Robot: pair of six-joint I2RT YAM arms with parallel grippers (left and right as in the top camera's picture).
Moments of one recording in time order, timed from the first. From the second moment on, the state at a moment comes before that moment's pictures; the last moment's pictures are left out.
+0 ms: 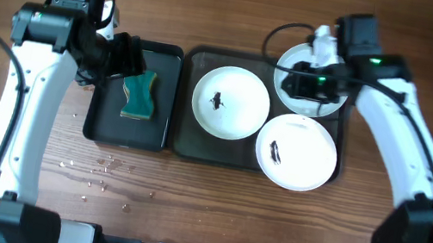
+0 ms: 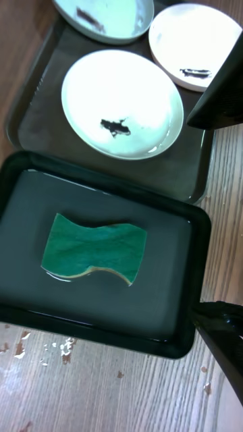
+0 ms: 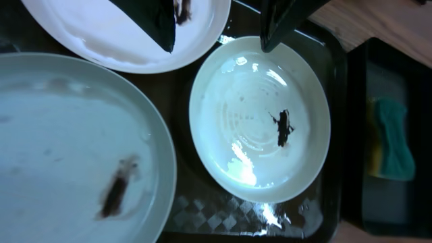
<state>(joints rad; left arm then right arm) -0.04 1.57 1.56 -1.27 0.12 -0.35 0.23 1.75 1.42 -0.89 -0.34 0.17</state>
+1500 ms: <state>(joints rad) -0.04 1.61 1.56 -1.23 0.09 -0.34 0.34 1.99 1.33 -0.67 -0.14 0.20</state>
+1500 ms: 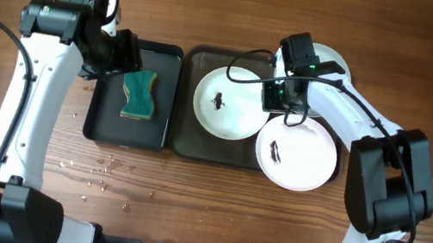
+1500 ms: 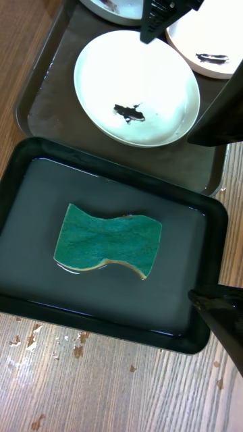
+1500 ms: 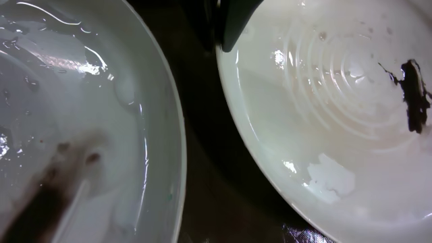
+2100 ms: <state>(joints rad) -0.04 1.62 1.26 -0.90 0.05 -0.33 0.34 1.99 1.33 -0.65 -0.14 0.20</state>
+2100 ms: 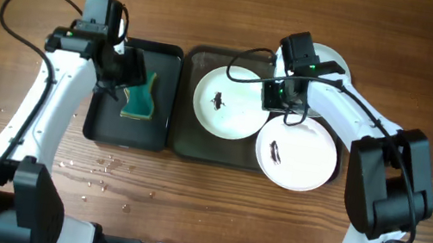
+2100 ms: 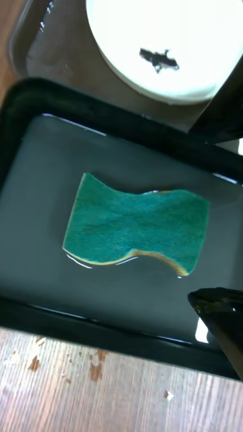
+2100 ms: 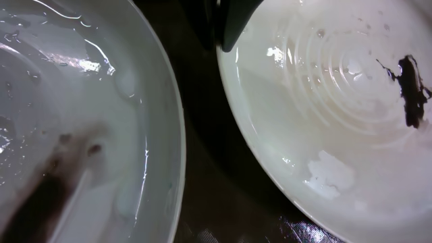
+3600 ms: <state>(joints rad) -0.07 1.73 1.10 -0.64 0.02 -0.21 0.34 1.99 1.33 -0.65 -0.14 0.20</state>
